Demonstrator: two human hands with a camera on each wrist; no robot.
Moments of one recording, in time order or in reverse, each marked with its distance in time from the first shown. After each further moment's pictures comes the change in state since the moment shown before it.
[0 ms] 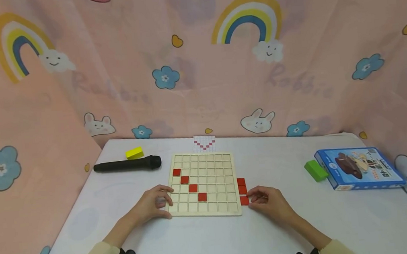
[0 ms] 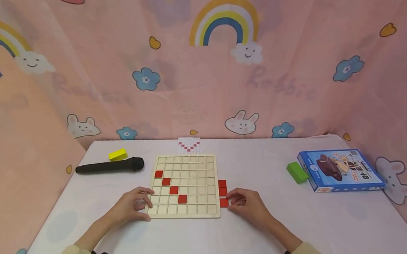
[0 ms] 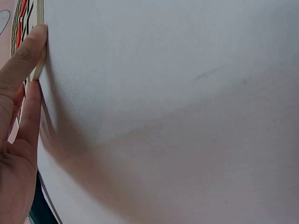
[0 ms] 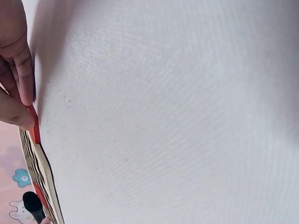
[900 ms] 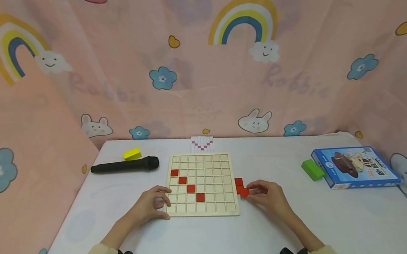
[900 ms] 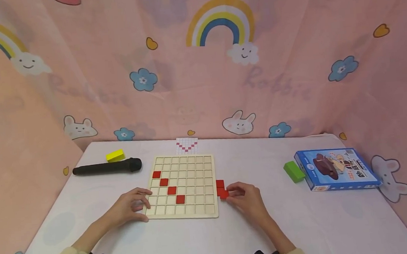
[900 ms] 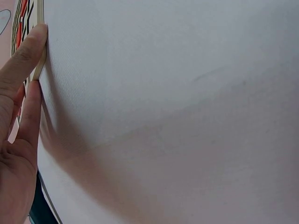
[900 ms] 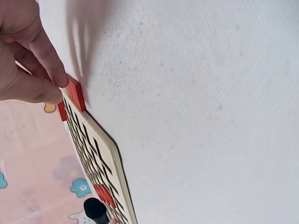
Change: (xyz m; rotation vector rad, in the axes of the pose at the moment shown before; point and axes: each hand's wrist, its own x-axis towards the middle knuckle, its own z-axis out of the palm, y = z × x) left_hand -0.002 0.003 -0.001 -0.011 -0.004 0.007; right_hand 0.004 -0.021 -0.001 -0.004 0.196 0.115
